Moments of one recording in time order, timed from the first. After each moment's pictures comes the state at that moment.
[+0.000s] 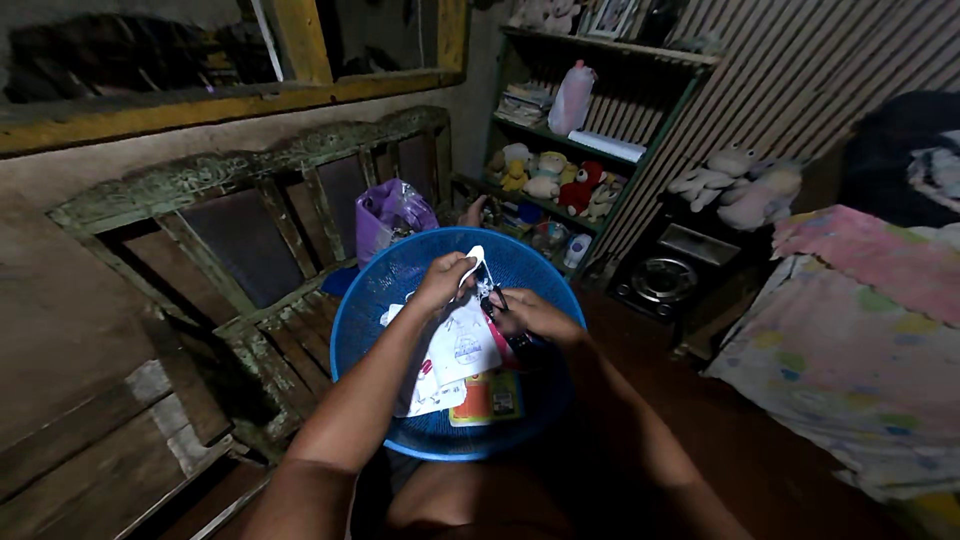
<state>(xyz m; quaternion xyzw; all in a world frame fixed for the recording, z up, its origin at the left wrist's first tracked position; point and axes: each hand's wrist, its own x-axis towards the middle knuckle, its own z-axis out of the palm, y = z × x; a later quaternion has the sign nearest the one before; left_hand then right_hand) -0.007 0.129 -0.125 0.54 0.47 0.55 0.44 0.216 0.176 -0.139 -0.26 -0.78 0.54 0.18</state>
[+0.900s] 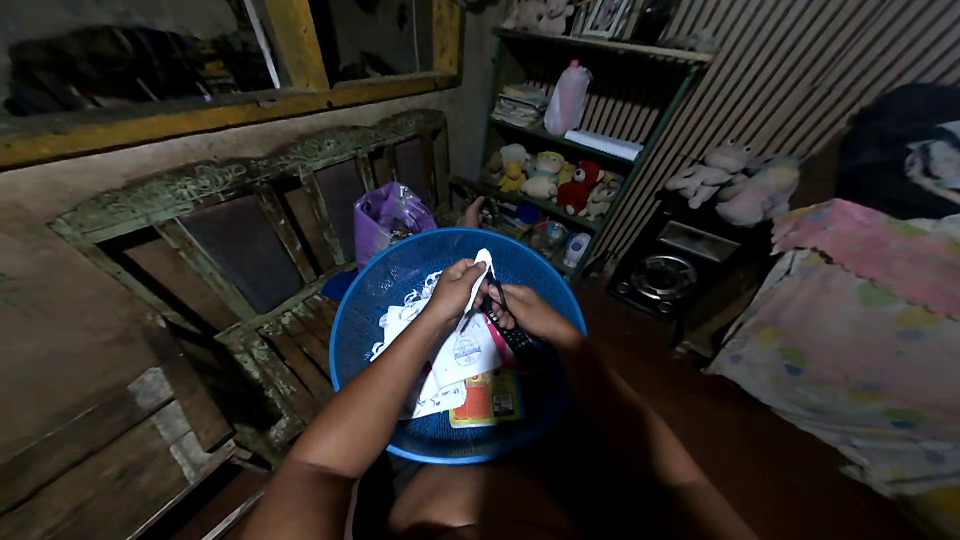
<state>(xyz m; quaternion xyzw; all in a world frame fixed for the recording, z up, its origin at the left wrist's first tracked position) 0.024 0.129 -0.133 0.49 0.44 0.58 0.48 0.211 0.172 -0.140 -0.28 -0.77 0.52 0.25</state>
